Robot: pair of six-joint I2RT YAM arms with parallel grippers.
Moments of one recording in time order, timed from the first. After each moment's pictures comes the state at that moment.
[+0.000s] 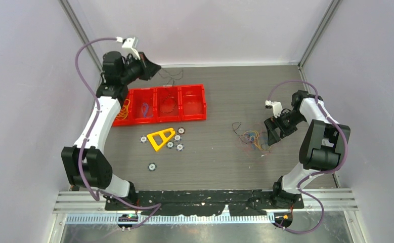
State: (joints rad) left arm -0.08 1.51 1.43 -0.06 0.54 -0.29; right arm -0.26 1.66 1.15 -1.08 -0.40 -0.83
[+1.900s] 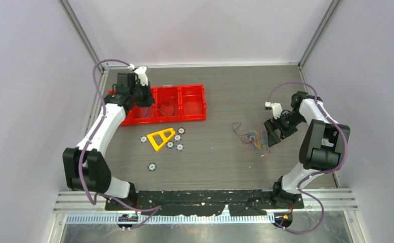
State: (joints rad) left arm -0.11 1.41 1.18 -0.47 0.28 -0.11; right arm -0.26 1.66 1.13 -1.07 -0.38 -0.83
